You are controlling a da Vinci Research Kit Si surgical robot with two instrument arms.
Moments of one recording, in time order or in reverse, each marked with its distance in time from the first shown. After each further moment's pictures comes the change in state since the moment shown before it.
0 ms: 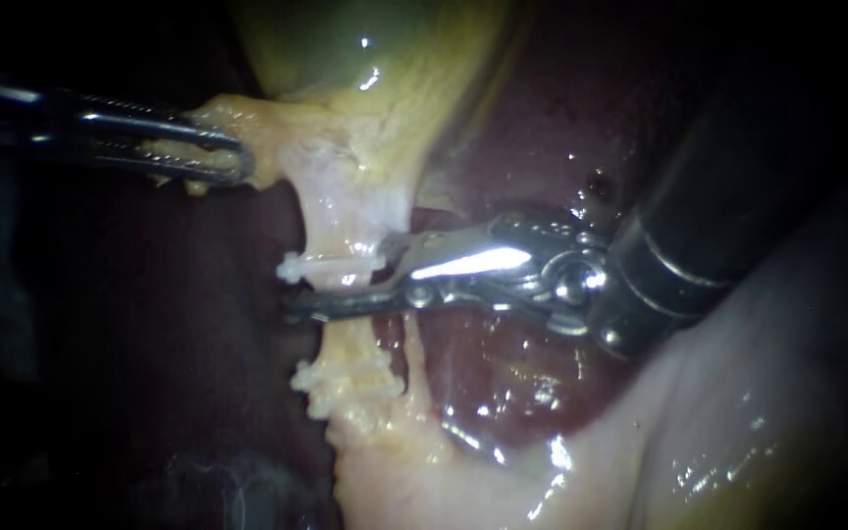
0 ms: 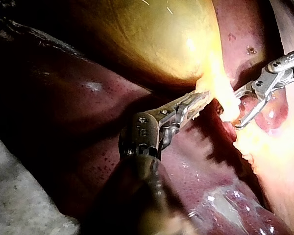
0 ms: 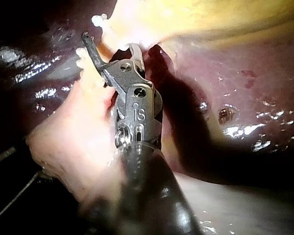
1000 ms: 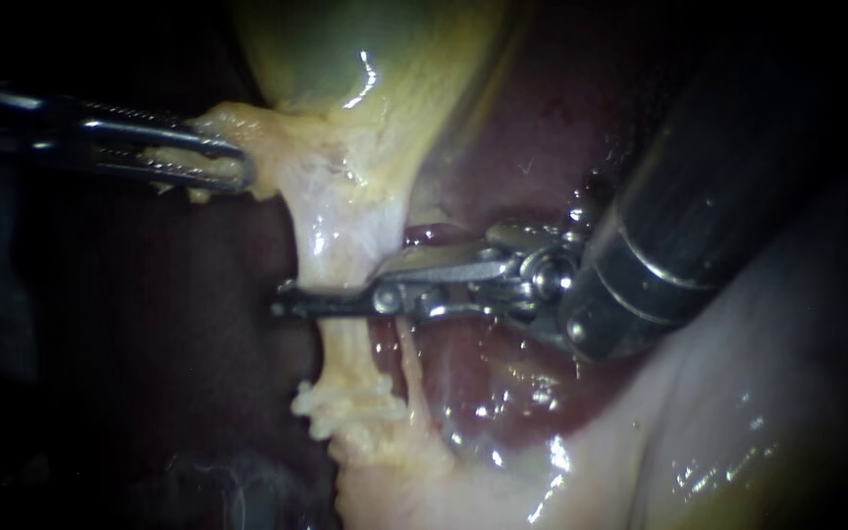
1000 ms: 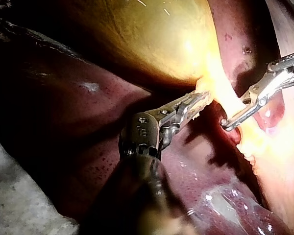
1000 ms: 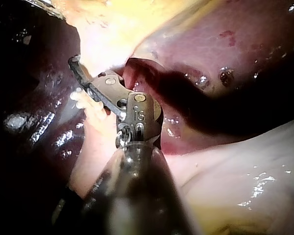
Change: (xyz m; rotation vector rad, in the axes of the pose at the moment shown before) right arm 0.002 -0.002 0.001 -0.026 -0.017 0.383; left arm 0.000 0.000 0.000 0.000 0.000 -0.002
